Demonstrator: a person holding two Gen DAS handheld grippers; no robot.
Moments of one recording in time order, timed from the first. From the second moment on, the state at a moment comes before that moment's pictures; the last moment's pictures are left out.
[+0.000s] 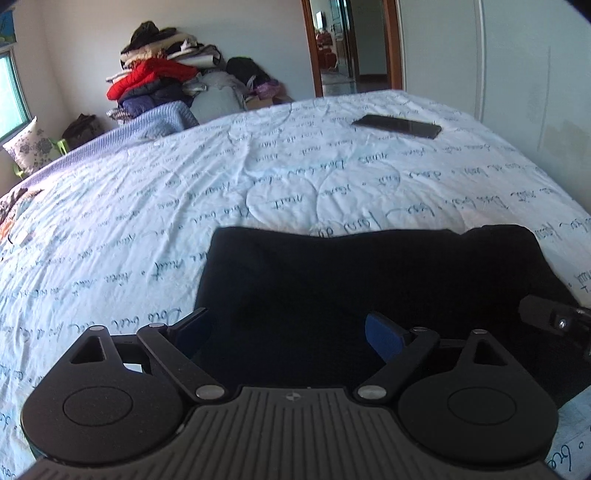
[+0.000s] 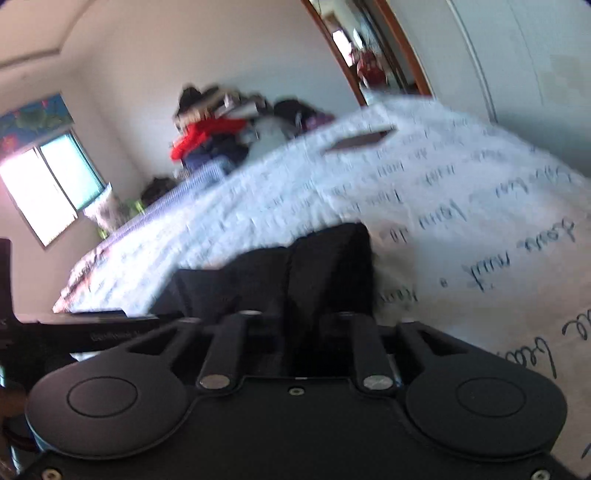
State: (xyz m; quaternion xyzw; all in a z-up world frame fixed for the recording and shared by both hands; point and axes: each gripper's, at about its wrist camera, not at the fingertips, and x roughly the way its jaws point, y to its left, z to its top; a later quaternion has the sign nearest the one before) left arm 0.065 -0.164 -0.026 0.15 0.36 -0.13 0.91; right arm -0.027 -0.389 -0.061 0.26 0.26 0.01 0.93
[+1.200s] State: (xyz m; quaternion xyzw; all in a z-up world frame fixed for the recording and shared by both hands) left arm -0.002 -0.118 -0.041 0.13 0.34 -0.13 0.92; right arm -0.066 -0.292 -0.044 -0.03 0.28 -0.01 0.96
